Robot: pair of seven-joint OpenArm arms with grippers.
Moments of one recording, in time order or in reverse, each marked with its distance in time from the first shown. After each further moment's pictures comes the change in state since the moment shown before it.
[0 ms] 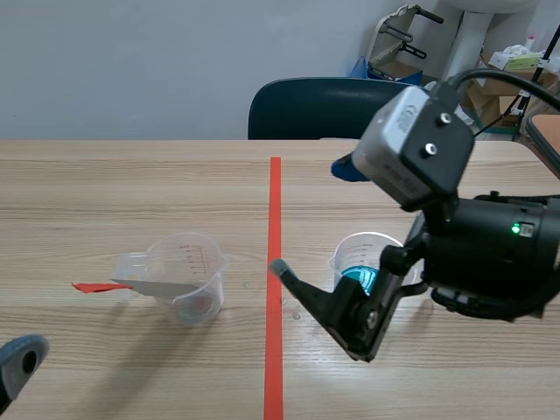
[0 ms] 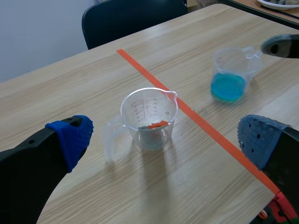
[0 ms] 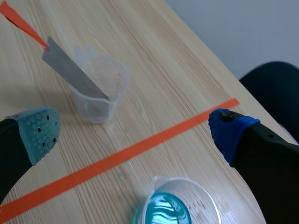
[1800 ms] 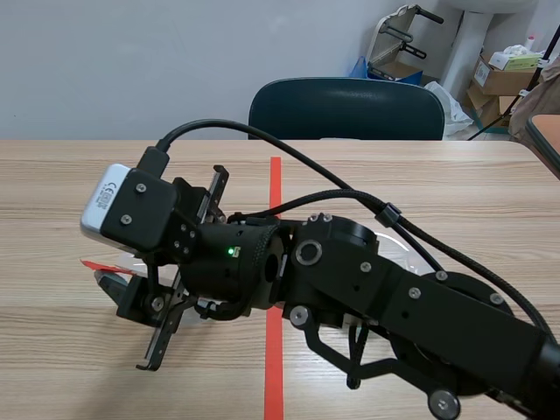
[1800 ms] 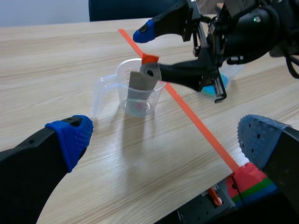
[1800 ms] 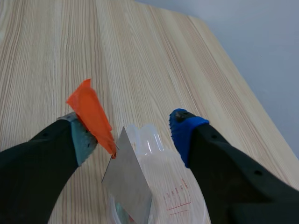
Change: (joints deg) left arm 9.6 0.0 -0.8 -10.5 -4.5 -5.7 -15.5; right arm 30.8 -17.5 -39.9 -30.6 -9.4 -14.2 7.6
